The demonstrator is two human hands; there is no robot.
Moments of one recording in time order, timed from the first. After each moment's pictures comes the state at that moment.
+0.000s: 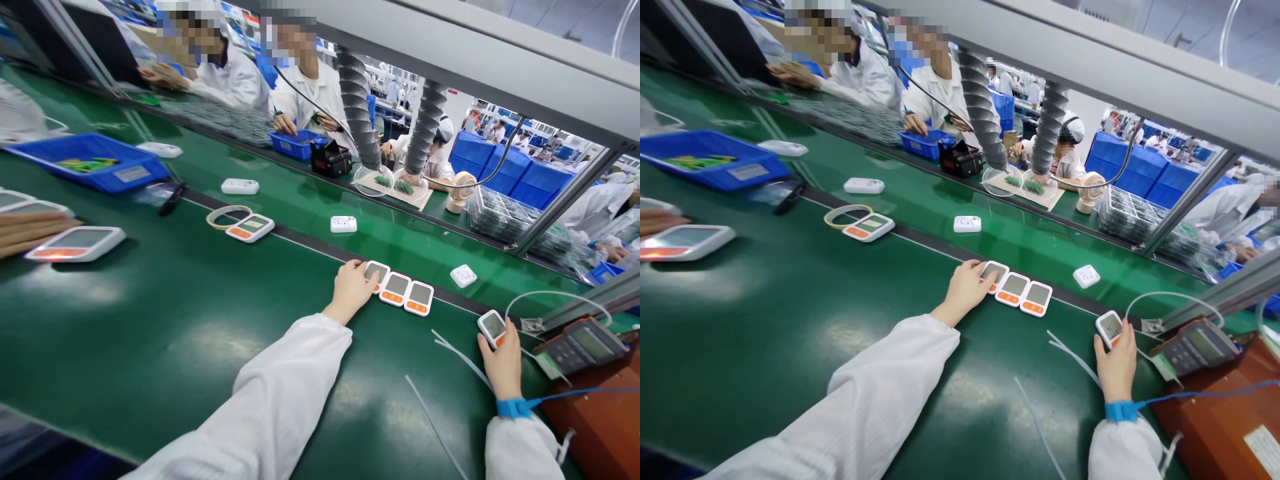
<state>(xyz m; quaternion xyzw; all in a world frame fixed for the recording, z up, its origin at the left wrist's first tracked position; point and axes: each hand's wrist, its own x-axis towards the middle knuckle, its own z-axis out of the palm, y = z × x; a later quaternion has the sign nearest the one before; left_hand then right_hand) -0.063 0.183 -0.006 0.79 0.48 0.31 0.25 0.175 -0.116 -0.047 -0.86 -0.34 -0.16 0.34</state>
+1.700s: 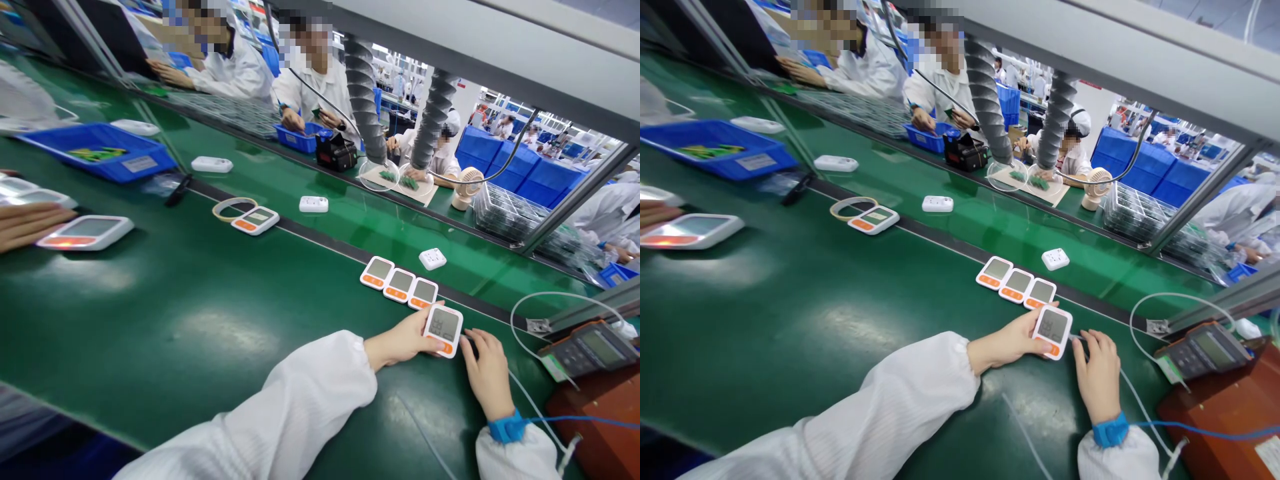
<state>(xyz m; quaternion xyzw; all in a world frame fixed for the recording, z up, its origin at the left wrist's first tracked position) -0.028 0.055 -0.003 0.46 0.11 0.10 0.87 0.120 -0.107 -0.014 -0.84 -0.46 -0.07 0.26</state>
